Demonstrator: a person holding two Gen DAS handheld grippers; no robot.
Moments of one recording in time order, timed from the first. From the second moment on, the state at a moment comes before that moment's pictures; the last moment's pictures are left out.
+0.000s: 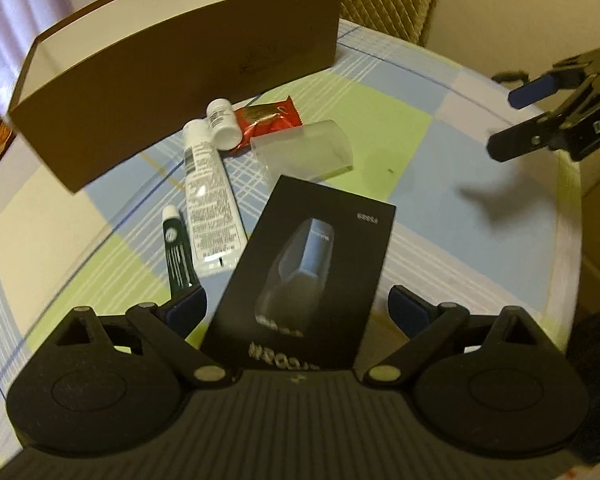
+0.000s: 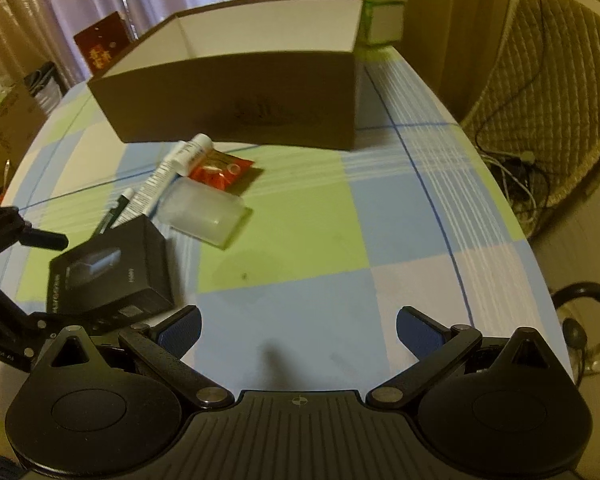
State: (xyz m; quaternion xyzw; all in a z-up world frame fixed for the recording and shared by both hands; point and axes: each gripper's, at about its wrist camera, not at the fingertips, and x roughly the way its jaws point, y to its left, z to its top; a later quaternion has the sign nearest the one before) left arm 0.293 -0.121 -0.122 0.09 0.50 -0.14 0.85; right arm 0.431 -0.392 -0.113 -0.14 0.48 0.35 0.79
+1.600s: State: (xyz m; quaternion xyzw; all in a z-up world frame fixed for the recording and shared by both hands) left arm 0.287 0.002 -0.141 -0.14 0.53 0.19 0.81; right arm 0.456 -0.222 -0.163 -0.13 0.49 0.32 0.80
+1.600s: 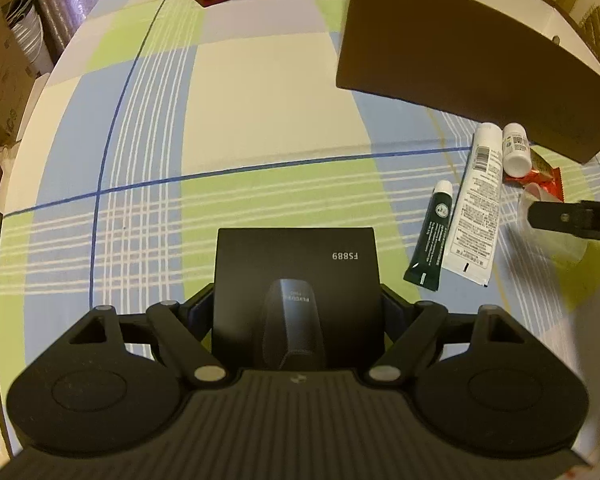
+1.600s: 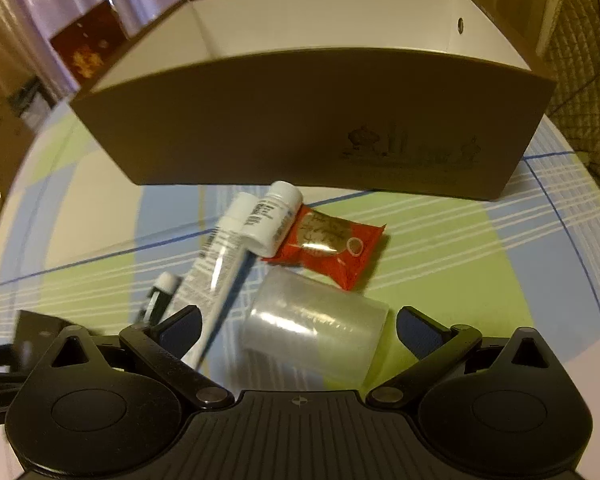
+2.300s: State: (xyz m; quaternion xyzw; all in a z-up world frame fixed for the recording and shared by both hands) left arm 0.254 -0.014 -0.152 -0.09 0.55 0.13 0.82; right arm 0.414 -0.293 -0.162 -0.15 0.47 0.34 0.80
